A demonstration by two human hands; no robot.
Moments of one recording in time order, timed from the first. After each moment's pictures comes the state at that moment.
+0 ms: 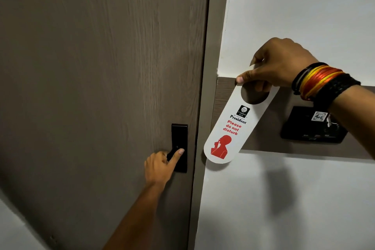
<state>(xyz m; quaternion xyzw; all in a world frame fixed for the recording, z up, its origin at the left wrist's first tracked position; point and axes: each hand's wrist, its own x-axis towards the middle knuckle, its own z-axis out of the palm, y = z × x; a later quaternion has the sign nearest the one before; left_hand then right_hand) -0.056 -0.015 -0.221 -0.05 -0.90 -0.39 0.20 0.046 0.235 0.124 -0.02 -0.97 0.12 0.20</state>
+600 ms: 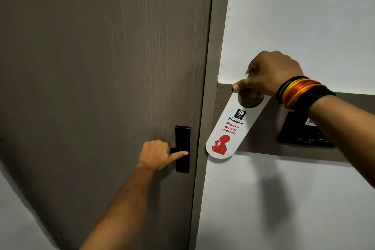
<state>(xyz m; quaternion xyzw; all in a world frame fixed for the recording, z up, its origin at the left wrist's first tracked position) -0.066 -0.041 -0.162 -0.16 -0.97 -0.02 0.20 0.046 0.231 0.119 -0.04 -0.97 0.06 0.23</state>
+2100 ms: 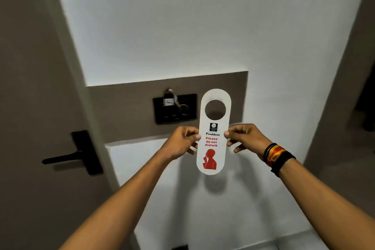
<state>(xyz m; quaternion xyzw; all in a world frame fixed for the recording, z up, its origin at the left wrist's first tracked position) 0.138 0.306 -0.077 -0.34 -0.77 -0.52 -0.15 0.255 0.530 -0.078 -0.12 -0.79 0.59 0.13</state>
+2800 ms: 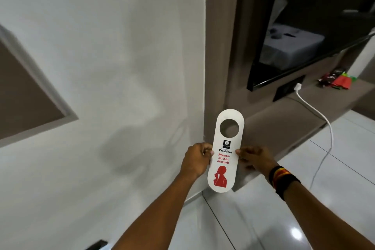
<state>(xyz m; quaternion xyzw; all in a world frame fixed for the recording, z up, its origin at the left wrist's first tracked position) 0.308 0.795 -0.286 -0.31 -0.79 -0.44 -0.30 0.463 0.947 -0.290 -0.44 -0.64 0.62 0.13</state>
